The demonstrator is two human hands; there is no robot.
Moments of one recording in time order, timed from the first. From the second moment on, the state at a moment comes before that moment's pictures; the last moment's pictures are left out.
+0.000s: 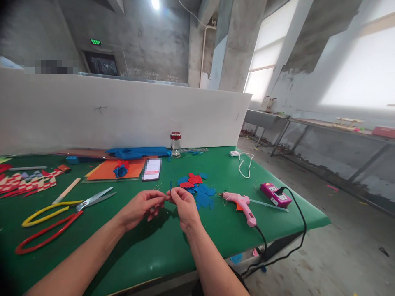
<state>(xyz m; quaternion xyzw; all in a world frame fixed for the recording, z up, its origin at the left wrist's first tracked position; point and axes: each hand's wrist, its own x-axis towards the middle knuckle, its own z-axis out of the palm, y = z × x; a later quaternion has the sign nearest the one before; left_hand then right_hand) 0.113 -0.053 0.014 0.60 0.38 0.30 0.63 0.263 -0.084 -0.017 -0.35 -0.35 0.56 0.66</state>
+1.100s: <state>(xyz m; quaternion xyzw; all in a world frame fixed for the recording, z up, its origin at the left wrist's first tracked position) 0.115 -0.054 0.008 0.79 0.34 0.42 0.30 0.277 -0.093 -0.007 -0.42 -0.54 0.28 0.68</state>
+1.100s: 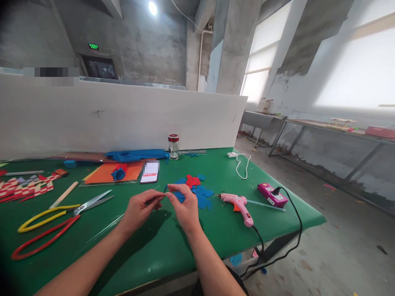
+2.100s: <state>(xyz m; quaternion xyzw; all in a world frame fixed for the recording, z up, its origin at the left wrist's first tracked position) 0.123 -0.058 0.005 0.70 0.37 0.35 0.50 0.273 -0.090 -0.012 -0.46 -0.50 0.29 0.67</state>
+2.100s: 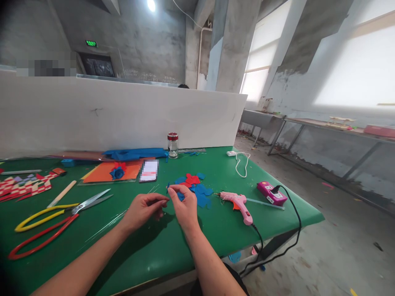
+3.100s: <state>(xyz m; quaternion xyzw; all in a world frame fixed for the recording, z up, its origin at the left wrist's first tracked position) 0.124 -0.057 0.004 0.69 0.36 0.34 0.53 0.272 -0.089 -0.013 -0.49 -0.50 0.29 0.65</state>
